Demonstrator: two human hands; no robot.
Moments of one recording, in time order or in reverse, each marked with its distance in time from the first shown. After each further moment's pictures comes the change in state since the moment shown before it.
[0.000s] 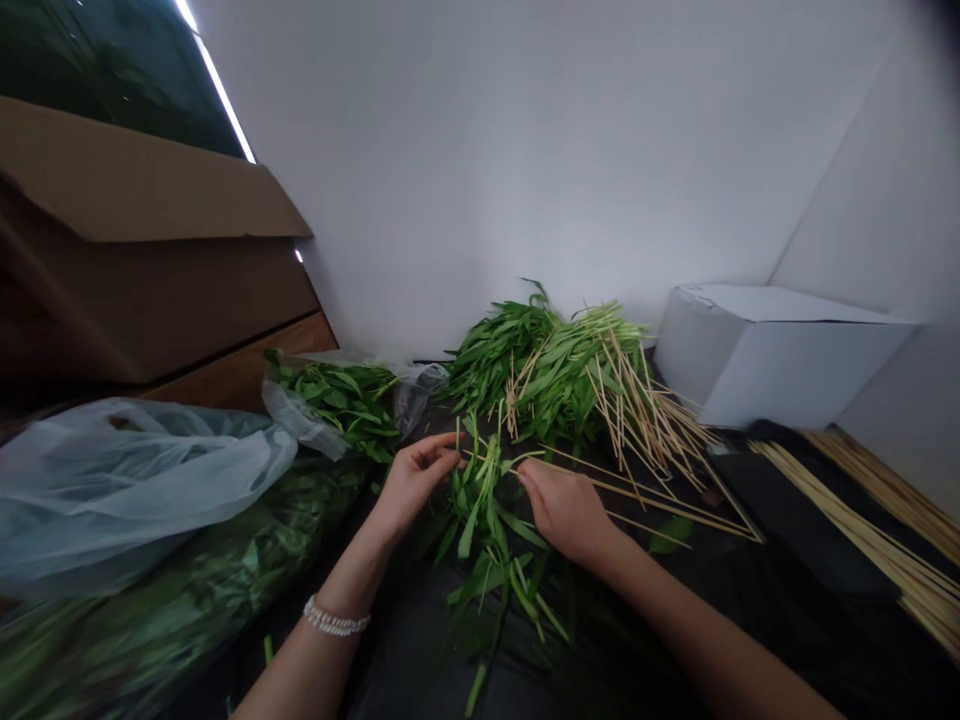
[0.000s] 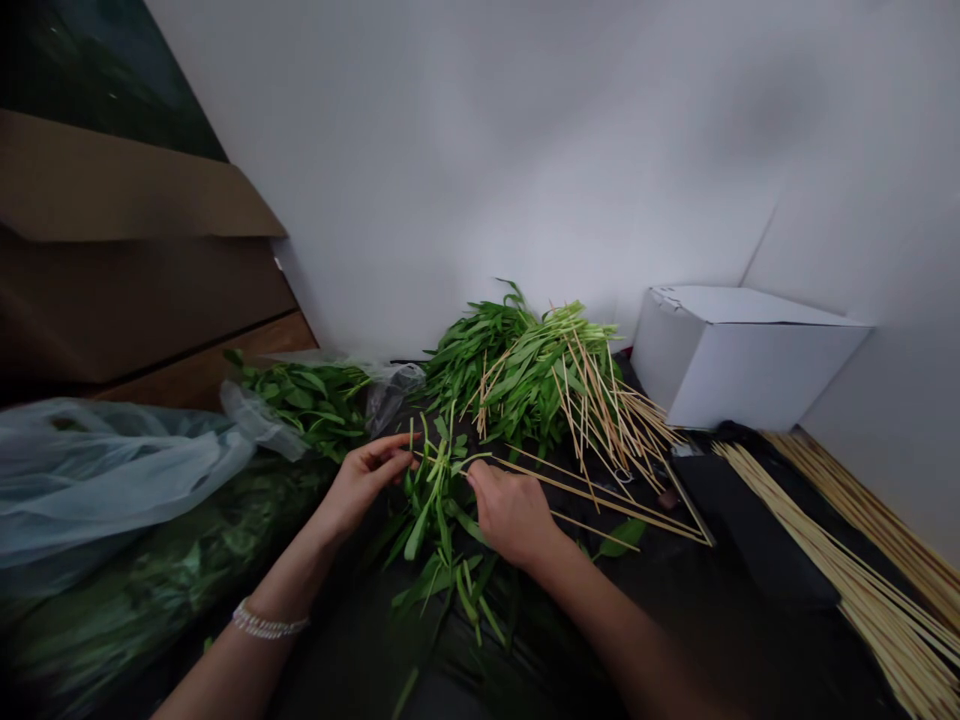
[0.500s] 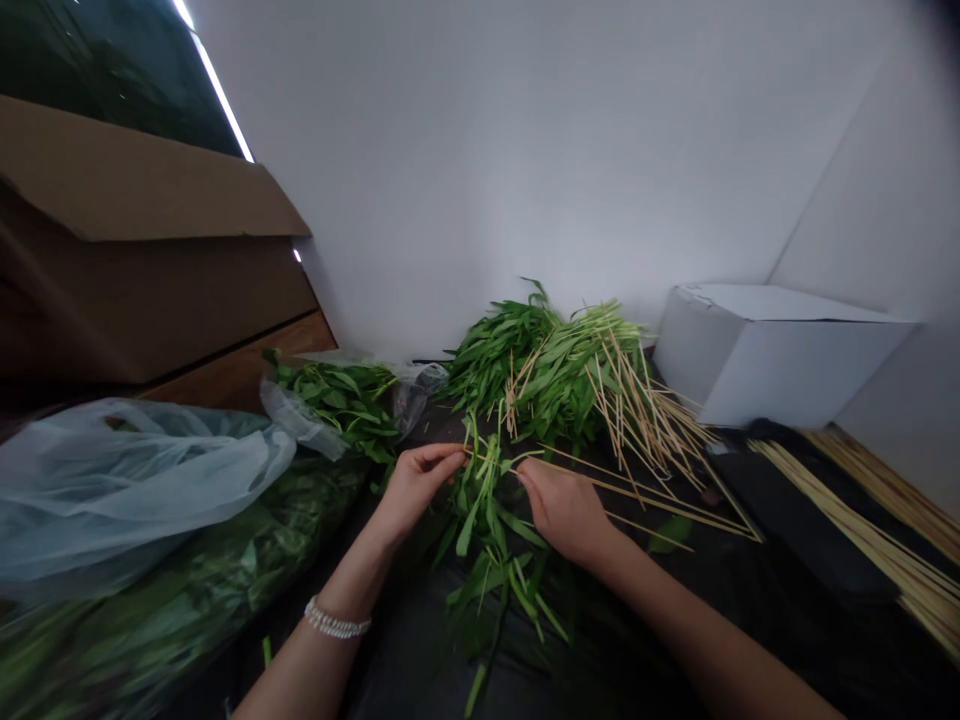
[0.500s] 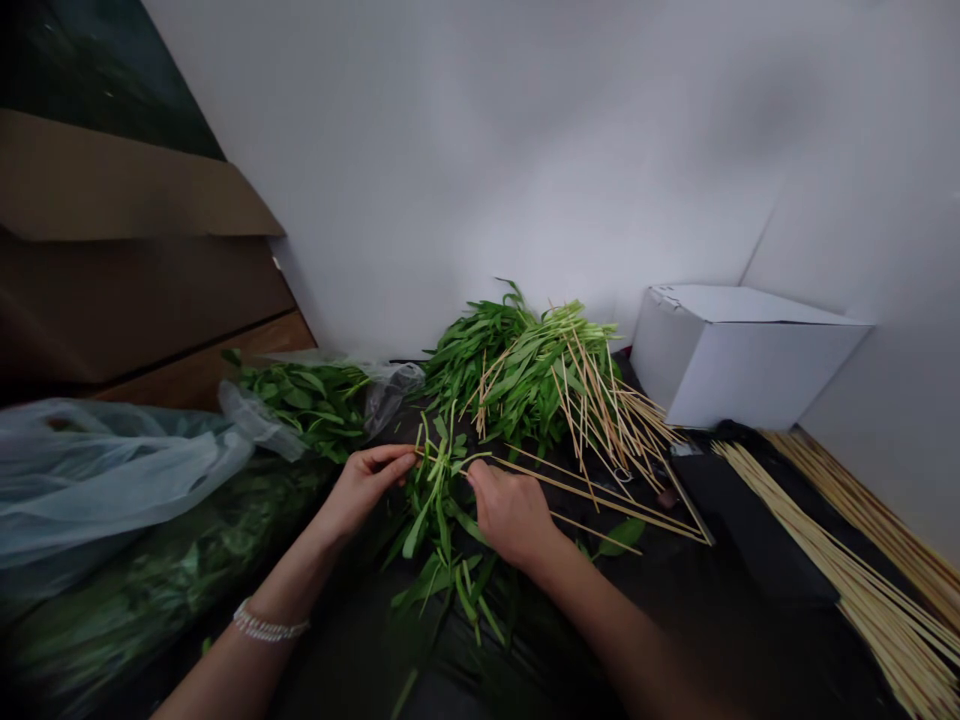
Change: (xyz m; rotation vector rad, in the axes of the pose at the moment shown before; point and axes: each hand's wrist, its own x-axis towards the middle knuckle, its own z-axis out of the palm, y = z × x) left_hand -0.002 0.000 0.005 0.063 0.021 -0.003; right_hand 0.000 -0.001 0.001 -0.022 -0.001 0.016
